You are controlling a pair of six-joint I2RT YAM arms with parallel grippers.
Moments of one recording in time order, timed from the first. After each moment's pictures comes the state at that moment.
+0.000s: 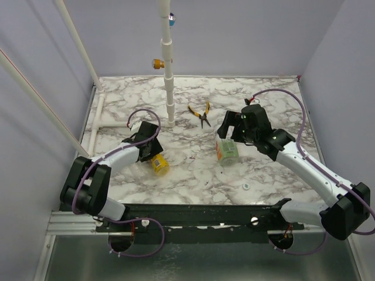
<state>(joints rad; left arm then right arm) -0.37 1.46 0.72 -0.29 -0.22 -0.82 0.57 1.21 1.02 -0.47 0.16 0.60</state>
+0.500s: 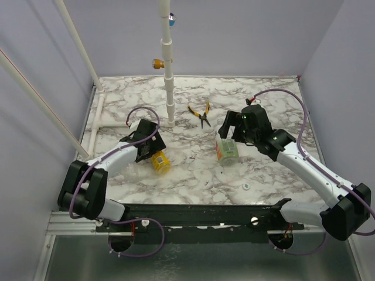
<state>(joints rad) -0.37 1.43 0.75 -0.34 -0.22 -0.78 0.57 1.20 1.02 -0.48 0.19 0.60</state>
